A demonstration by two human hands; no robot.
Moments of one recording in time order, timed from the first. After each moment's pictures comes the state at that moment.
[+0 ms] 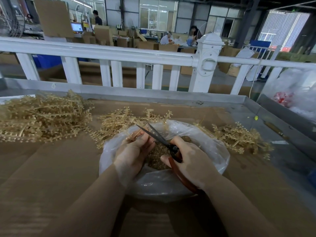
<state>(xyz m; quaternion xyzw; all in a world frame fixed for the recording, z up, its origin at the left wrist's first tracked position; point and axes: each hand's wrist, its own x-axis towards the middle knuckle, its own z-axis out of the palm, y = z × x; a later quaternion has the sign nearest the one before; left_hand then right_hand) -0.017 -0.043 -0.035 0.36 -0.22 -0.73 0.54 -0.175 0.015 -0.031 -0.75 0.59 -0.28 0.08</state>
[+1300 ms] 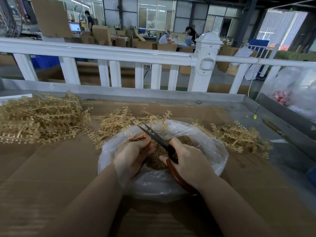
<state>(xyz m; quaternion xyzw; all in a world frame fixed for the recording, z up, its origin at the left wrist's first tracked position) -0.016 -0.051 -0.043 0.40 -0.25 -0.71 0.51 -0.173 0.010 -0.040 -0.77 0.59 -0.26 -0.01</state>
